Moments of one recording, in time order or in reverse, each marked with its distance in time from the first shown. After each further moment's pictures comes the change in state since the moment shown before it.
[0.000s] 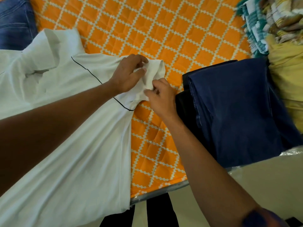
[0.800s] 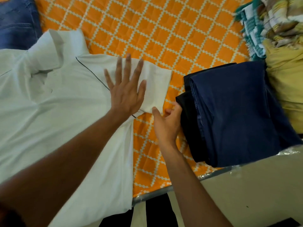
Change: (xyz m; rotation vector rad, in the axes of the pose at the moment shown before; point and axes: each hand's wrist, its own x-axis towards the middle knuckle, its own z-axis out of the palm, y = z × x) left_hand -0.065 0.010 0.034 0.609 0.266 -0.134; right_hand -0.077 -0.010 0.011 0.189 0.309 0.495
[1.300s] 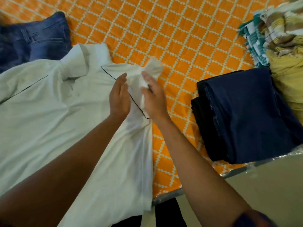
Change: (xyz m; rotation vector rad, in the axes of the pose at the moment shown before) left_hand -0.023 -0.065 -0.044 -1.079 0.101 -0.523; right_hand -0.004 -0.062 0.088 0.124 -0.362 -0.411
